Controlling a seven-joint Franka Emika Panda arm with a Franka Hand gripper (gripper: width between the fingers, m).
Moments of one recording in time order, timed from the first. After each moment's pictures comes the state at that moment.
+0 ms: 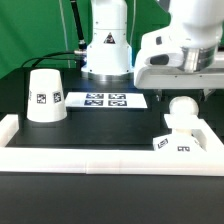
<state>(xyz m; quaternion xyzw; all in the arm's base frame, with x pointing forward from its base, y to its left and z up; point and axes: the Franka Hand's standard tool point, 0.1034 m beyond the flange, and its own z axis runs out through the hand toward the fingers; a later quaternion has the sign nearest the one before) 0.468 0.137 0.052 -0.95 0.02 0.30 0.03</state>
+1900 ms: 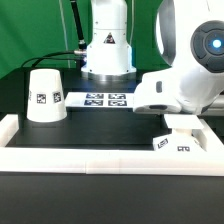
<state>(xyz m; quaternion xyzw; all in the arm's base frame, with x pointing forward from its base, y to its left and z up) 0.442 0.135 0.003 -0.90 0.03 0.43 0.02</state>
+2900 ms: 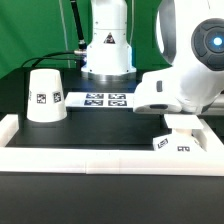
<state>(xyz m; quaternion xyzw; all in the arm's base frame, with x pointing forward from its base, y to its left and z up) 0.452 0.130 0.014 -0.91 0.02 0.42 0.03</state>
